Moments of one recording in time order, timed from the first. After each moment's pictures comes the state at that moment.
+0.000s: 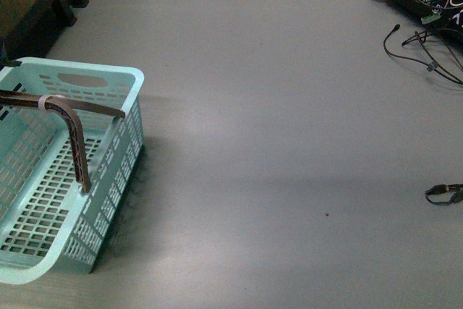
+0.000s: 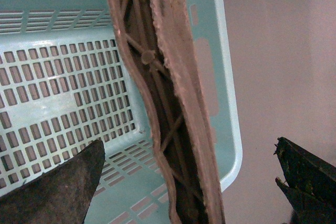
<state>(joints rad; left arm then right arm) 0.16 2.16 0.86 0.64 -0.03 -1.17 0.00 0.00 0.02 0.00 0.00 0.00</state>
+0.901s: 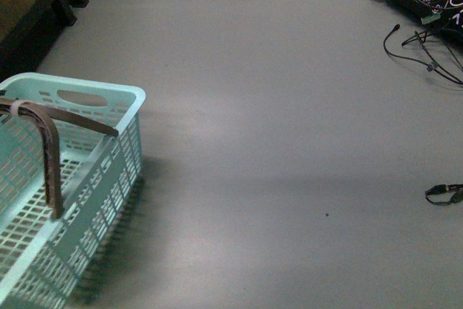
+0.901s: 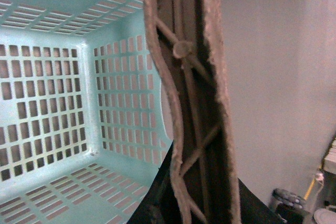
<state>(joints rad) 0.15 1.88 0.72 0.51 -0.04 -1.29 0.00 0.00 0.02 0.00 0.00 0.00</state>
